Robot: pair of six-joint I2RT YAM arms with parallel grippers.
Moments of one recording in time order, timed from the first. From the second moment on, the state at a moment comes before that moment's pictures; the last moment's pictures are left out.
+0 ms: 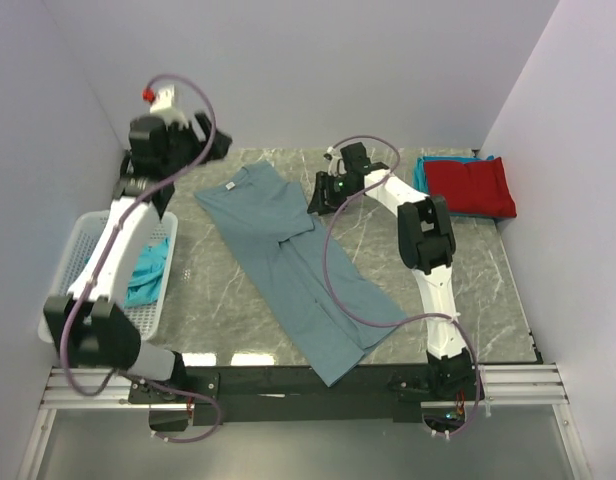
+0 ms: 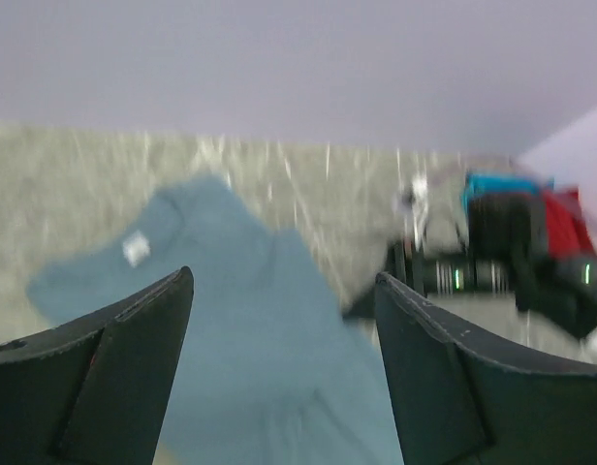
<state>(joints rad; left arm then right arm) -0.10 1.49 1.46 -0.18 0.22 -0.39 0.33 2.39 1.94 -0.53 -0.59 0.29</state>
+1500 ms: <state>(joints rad) -0.22 2.20 1.64 -0.33 0.33 -0.52 0.09 2.01 1.50 -0.36 -0.44 0.21</state>
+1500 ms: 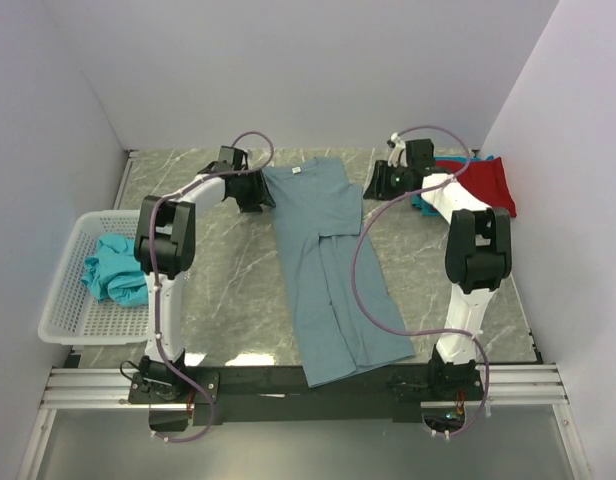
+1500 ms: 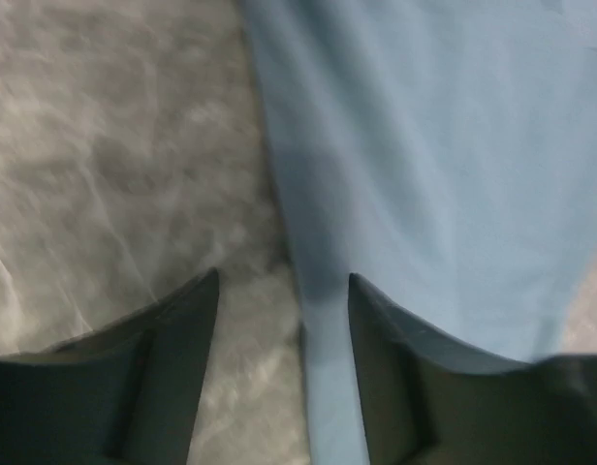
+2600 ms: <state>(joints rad) -0.10 2.49 2.08 -0.40 0.42 -0.58 0.07 2.39 1.93 -0.44 -0.47 0.43</state>
